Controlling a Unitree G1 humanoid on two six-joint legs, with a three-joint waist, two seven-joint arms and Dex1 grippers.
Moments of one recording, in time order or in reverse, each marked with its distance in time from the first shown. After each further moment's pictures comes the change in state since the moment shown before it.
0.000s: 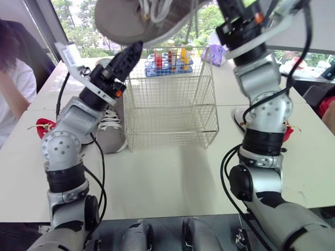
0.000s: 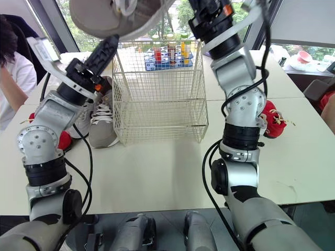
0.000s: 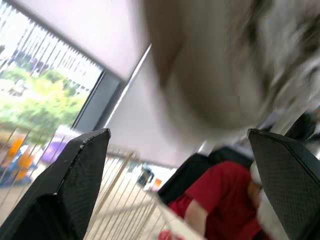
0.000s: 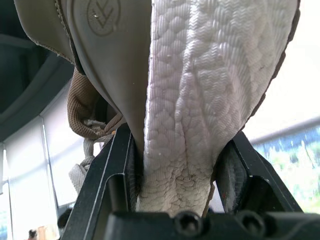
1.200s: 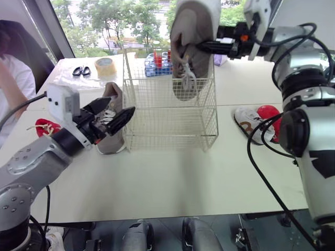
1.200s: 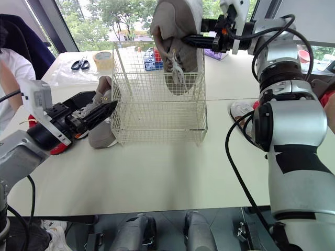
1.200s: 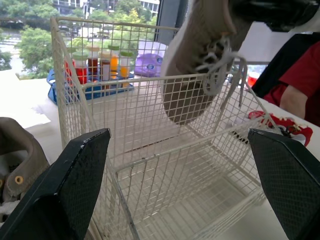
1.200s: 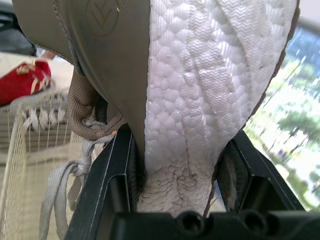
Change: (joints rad) left arm 0.422 0.388 0.058 -0.413 -0.019 0.083 0.147; right arm -0.455 -0.290 0.286 1.255 -0.899 -0.568 0.812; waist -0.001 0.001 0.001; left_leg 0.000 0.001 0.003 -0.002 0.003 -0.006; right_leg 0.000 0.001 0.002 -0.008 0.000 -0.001
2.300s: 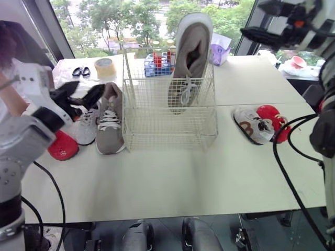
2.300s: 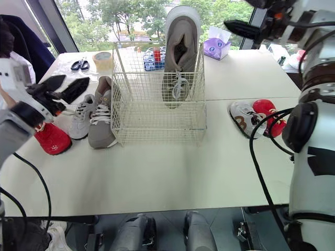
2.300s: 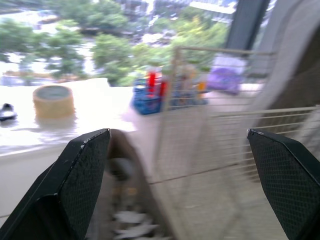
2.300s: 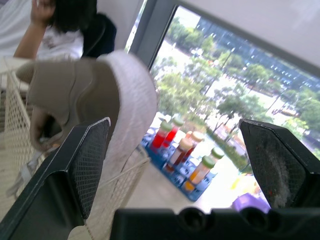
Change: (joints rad) left arm -0.186 0.137 0.011 0.326 0.192 0.020 0.061; right arm 0.021 -0.238 -0.167 -0.126 0.024 0.071 0.051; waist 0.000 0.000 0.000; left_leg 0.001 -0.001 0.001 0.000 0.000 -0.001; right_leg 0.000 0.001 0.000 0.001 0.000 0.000
